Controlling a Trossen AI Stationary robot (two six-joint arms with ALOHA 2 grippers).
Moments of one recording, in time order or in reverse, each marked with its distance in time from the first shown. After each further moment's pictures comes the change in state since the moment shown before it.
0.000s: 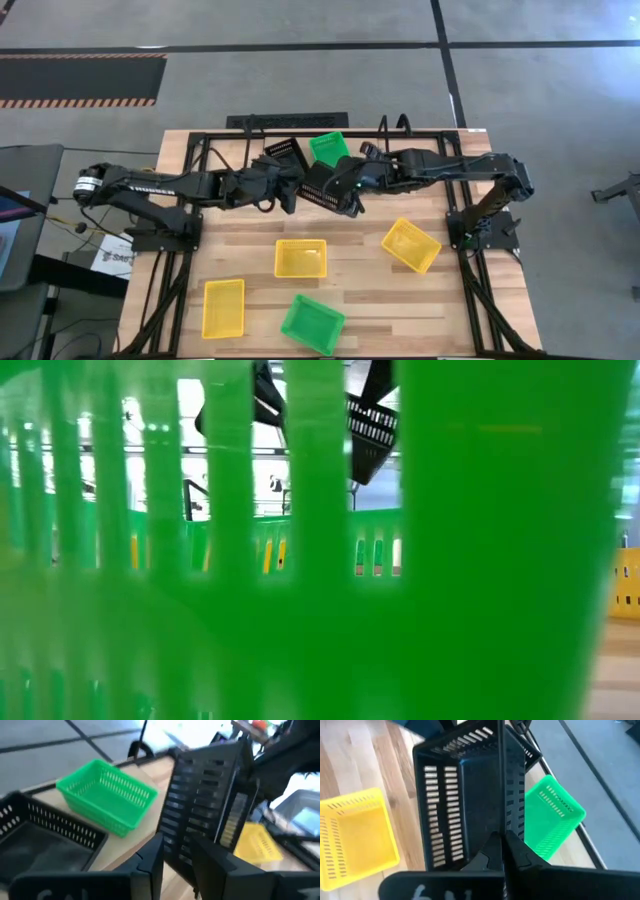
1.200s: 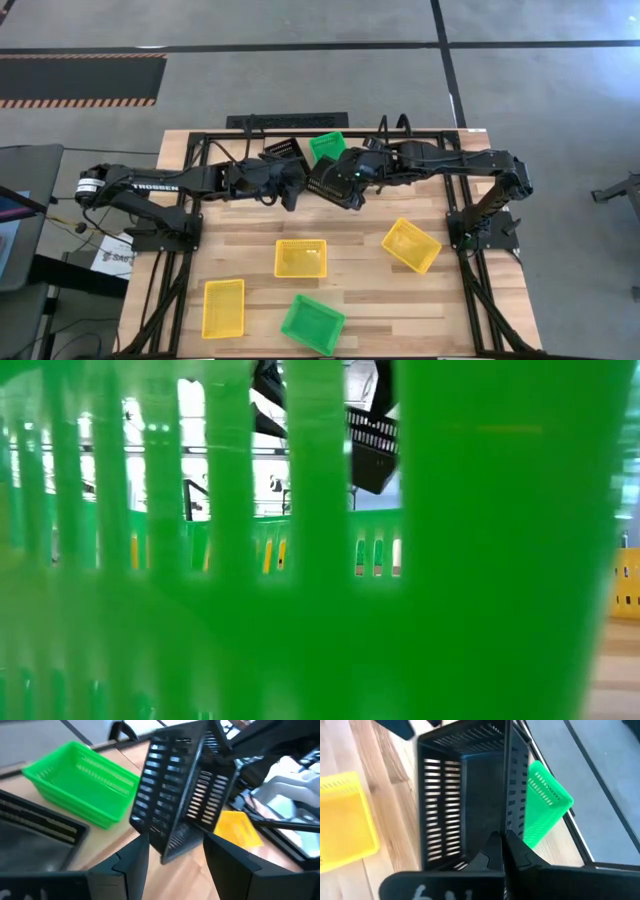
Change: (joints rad) left arm 0.080 0.015 -0.001 0.029 0.182 0.014; right arm -0.057 0.000 0.000 -0.064 -0.023 -0.041
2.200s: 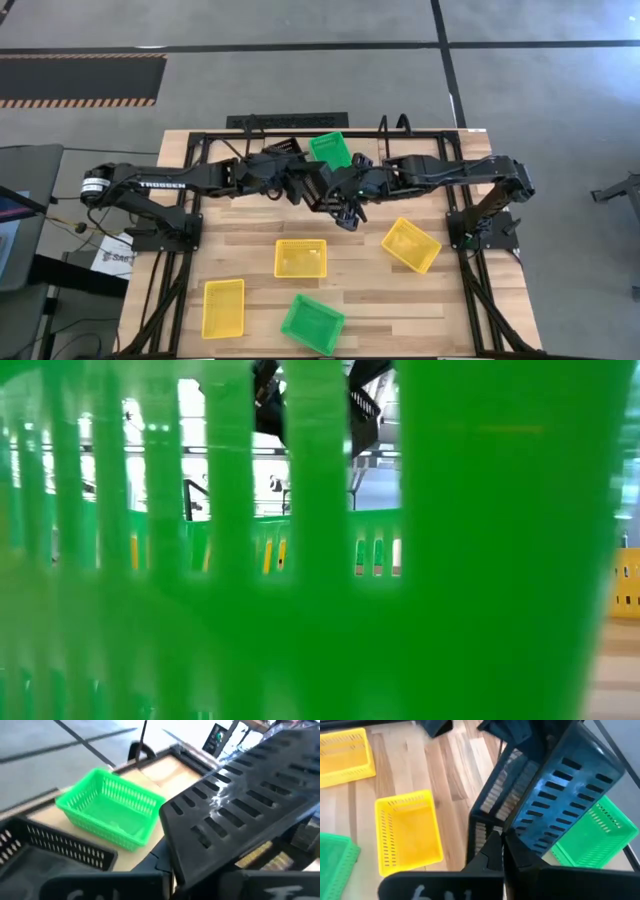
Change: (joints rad) left arm 0.041 0.051 0.024 0.036 -0.061 0.127; right arm 0.115 0.000 0.000 0.127 -0.106 0.029
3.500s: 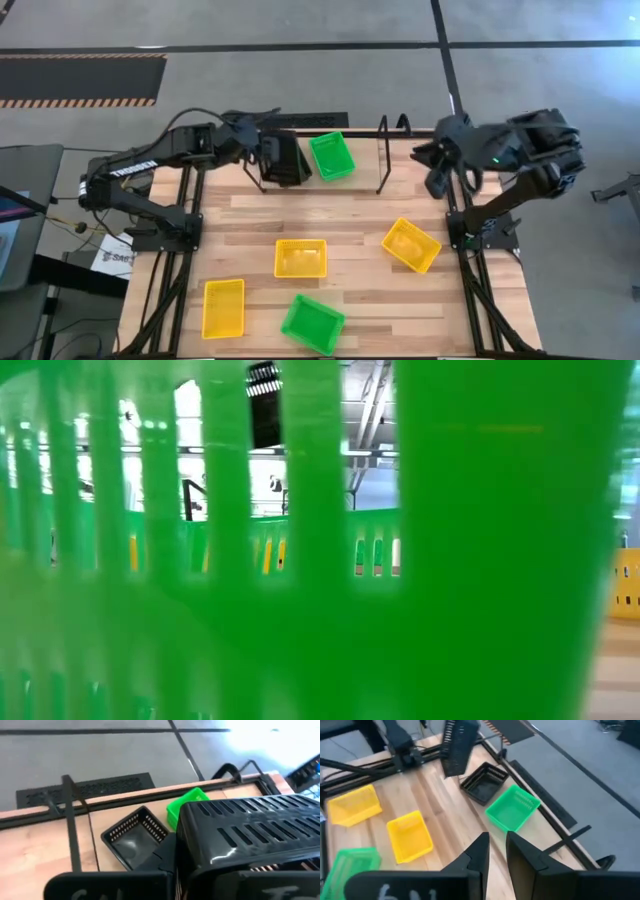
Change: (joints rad) left arm 0.116 -0.026 0.462 -0.811 -0.222 -0.392; right arm 0.141 -0.253 0.475 -0.668 0.266 0.298
